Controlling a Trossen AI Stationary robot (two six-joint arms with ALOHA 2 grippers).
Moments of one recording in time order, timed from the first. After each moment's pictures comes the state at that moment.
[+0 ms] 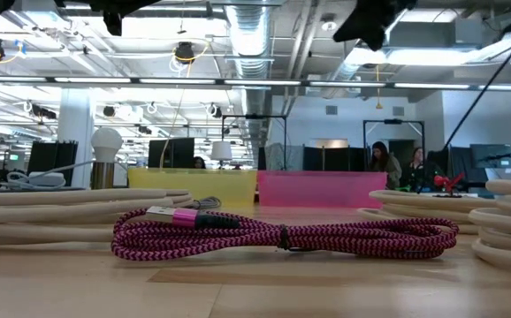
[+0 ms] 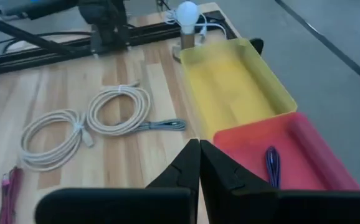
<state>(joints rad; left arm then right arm) -0.26 0.72 0.45 0.41 -0.53 0.07 -0.38 1.11 1.17 -0.62 -0.16 -0.03</state>
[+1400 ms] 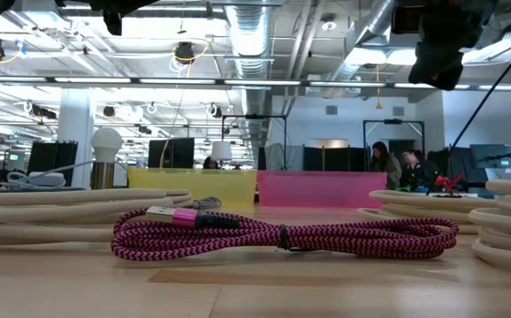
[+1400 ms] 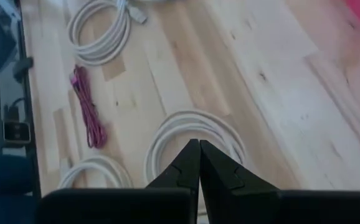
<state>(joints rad) -0.26 0.72 0.45 0.41 -0.53 0.07 0.05 0.97 0.83 -0.74 -0.05 0.52</state>
